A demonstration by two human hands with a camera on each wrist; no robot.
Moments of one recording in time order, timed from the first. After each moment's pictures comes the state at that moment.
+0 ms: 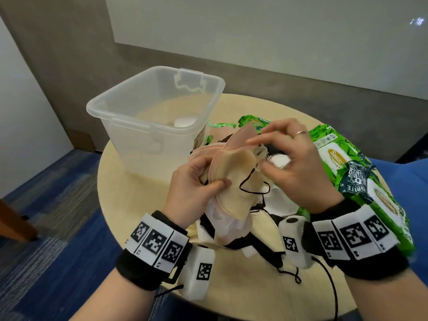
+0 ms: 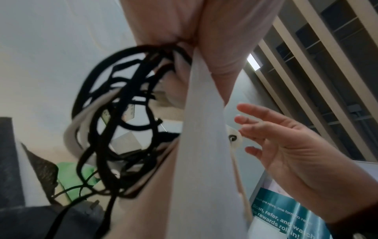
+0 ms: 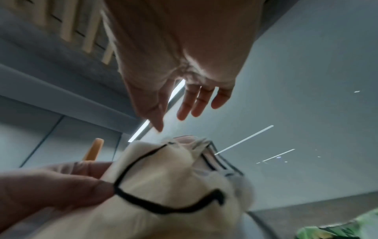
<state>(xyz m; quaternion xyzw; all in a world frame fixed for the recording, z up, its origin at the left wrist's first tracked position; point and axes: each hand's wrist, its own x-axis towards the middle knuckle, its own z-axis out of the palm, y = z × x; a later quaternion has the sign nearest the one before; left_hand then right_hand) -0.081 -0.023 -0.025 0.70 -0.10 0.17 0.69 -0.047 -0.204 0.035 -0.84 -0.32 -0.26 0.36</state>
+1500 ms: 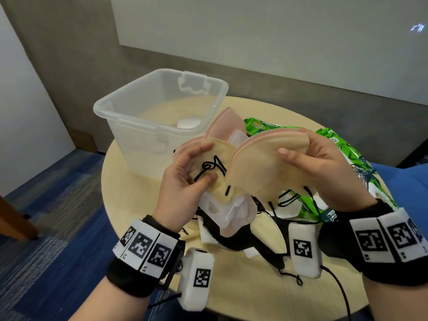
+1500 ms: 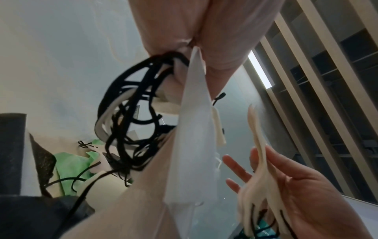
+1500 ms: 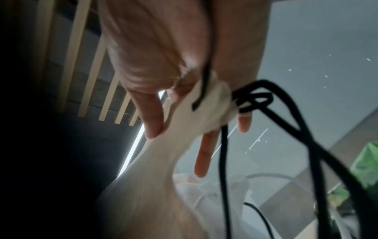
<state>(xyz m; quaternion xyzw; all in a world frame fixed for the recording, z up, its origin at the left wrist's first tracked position) -0.097 -0.013 -0.013 0.66 -0.11 0.24 0.71 -0.059 -0.219 0.055 -0.71 -0.29 0.00 0.64</state>
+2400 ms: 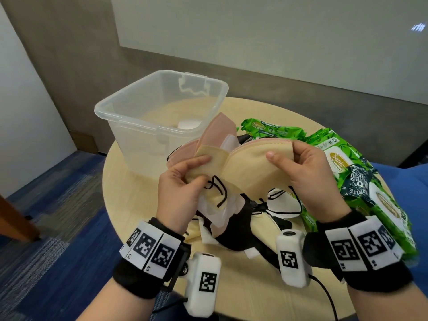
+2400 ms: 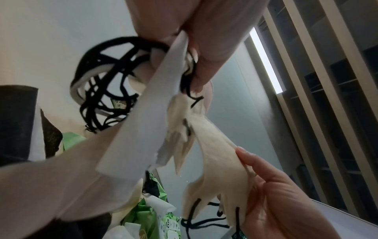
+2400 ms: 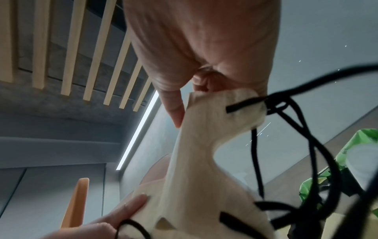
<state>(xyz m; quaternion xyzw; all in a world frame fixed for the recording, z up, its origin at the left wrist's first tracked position) -0.095 -0.017 -0.022 0.63 0.04 0.23 0.74 -0.059 -0.203 0.034 -0.76 -0.14 -0.09 0.62</state>
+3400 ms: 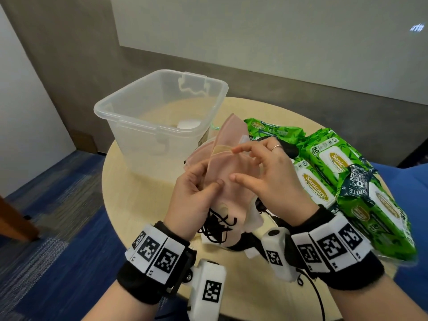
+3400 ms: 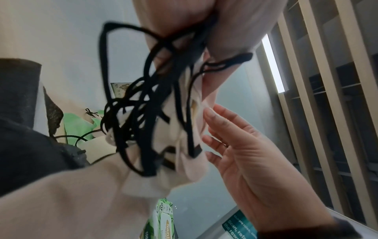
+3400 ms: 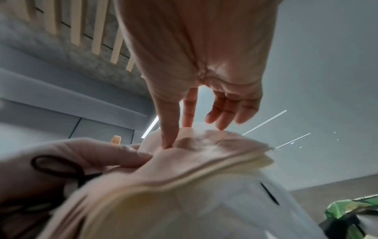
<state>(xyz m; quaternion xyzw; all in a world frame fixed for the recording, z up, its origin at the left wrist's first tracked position) -0.102 -0.029 -0.023 0.60 -0.06 0.14 0.79 -0.063 -0.171 0.027 -0.88 -0.25 -0.14 0.38</state>
